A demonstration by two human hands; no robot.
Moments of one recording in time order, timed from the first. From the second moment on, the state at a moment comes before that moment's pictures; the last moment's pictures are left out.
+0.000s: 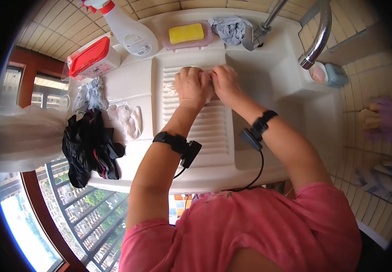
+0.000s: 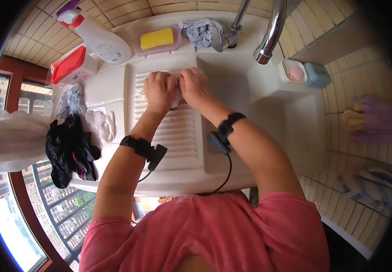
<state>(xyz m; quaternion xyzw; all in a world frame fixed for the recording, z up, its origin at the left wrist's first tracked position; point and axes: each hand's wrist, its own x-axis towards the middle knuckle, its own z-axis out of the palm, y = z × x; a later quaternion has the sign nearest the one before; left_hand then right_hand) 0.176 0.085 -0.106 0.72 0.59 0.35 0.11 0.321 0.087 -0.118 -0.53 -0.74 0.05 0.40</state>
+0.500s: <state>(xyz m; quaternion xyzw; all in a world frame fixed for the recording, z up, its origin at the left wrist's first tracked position) 0.157 0.043 -0.099 0.71 0.61 0.35 0.07 0.278 0.082 -0.114 -0.51 -0.79 0.08 0.33</state>
